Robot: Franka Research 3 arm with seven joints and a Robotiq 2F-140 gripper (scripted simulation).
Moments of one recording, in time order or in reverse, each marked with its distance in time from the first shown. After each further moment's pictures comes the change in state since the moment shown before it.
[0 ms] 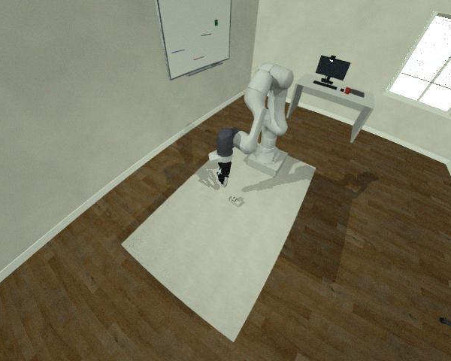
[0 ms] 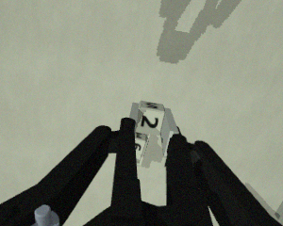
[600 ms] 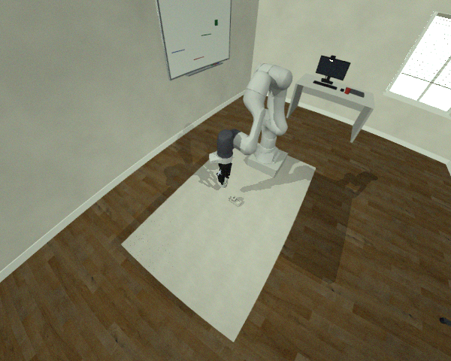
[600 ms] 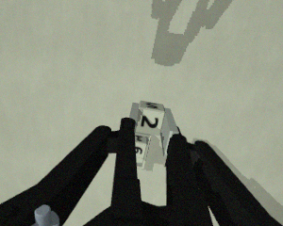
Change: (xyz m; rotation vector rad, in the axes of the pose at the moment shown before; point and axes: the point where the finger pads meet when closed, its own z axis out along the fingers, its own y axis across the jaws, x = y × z) arm 0.000 0.002 0.008 -0.009 0.007 0.061
